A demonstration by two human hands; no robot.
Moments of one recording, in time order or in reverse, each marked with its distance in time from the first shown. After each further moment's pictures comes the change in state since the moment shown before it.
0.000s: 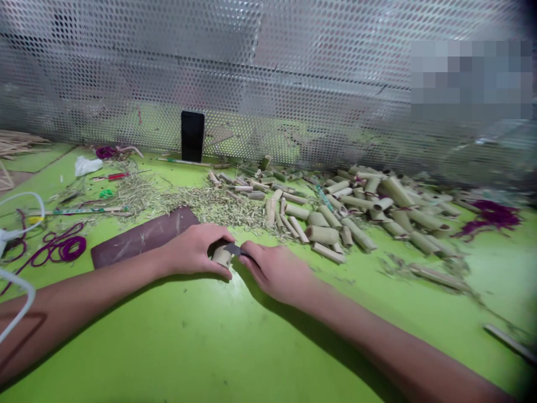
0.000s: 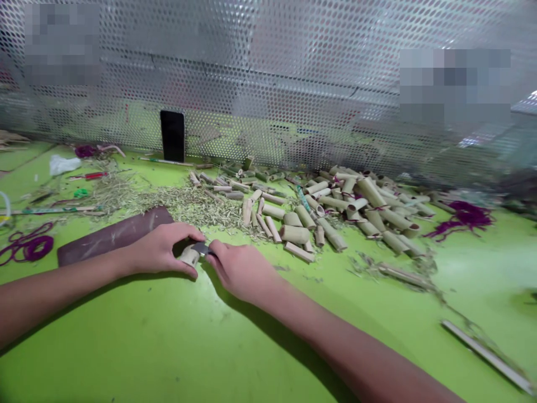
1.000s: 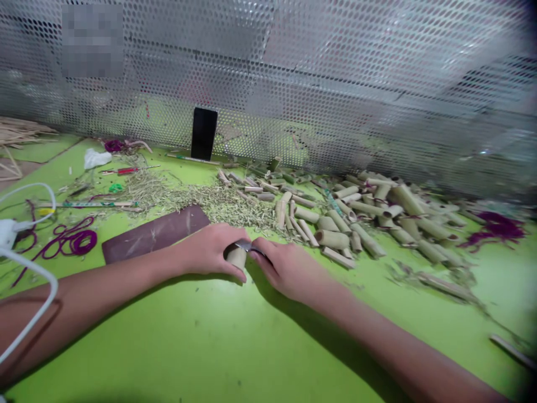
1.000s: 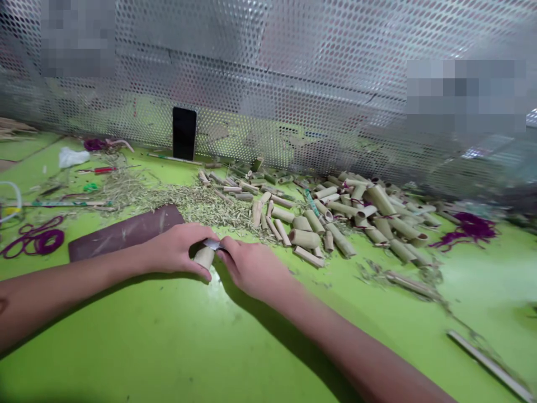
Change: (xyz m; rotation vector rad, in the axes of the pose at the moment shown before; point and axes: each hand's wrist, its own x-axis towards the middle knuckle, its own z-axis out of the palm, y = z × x) left_hand 0.010 -0.002 0.005 0.030 -0.041 0.075; right_hand 0.001 0.003 -0.005 0.054 0.012 -0.027
